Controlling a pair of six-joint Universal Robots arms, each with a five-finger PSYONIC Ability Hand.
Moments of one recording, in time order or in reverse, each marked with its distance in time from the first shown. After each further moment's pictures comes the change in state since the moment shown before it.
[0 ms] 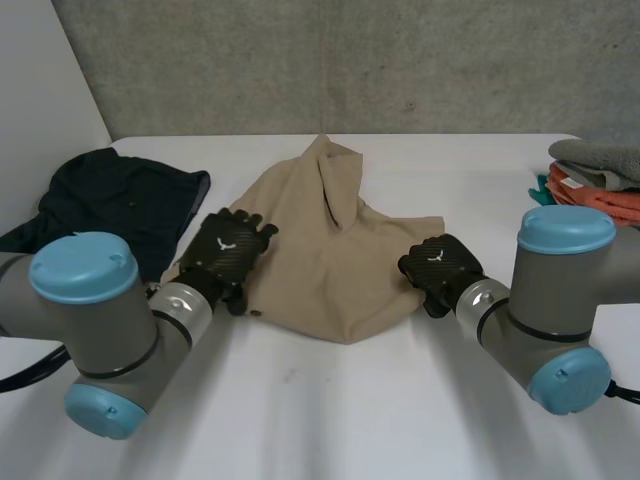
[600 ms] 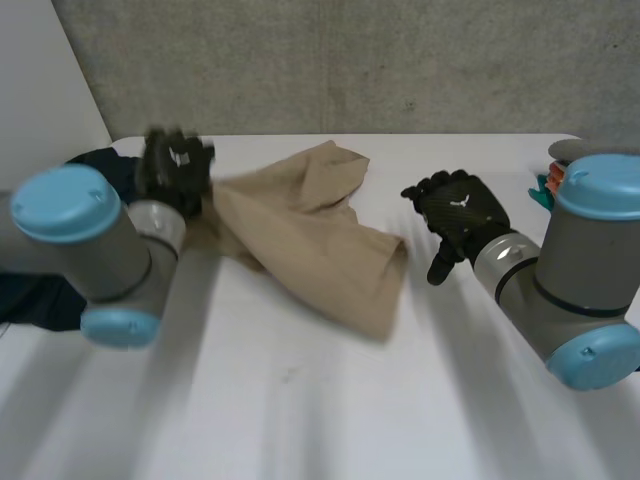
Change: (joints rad) left arm 0.059 -0.053 0.274 0.094 -0.195 0.154; right arm -0.005 -0.163 -0.023 0.001 0.060 0.144; left_hand 0.917 0.960 0.939 0.971 0.921; right_hand -0.924 -0.975 -0.978 -0.982 -0.951
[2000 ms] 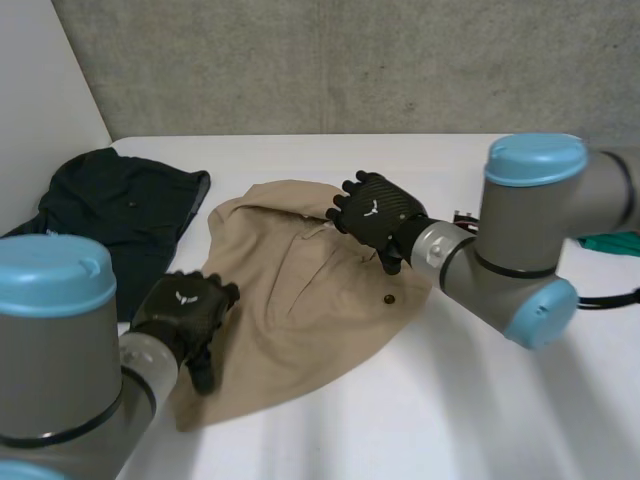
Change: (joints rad) left arm -0.173 0.311 -0.356 -0.568 -0.104 -0.317; right arm 0.098 0.228 -0.351 0.177 -0.253 -0.496; left_hand -0.864 -0.930 -0.909 -0.939 -0.901; right_hand 0.093 0.110 0.119 0.112 0.113
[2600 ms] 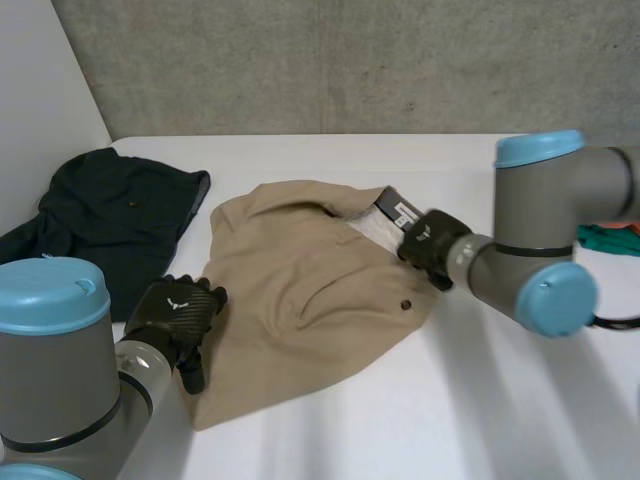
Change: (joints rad) left arm 0.061 -0.025 -0.092 0.140 0.017 0.065; right arm -0.070 0.086 -0.102 0.315 0.240 -0.022; left_hand 0.000 0.000 0.000 0.000 0.000; right_hand 0.805 0.854 0.849 0.864 0.854
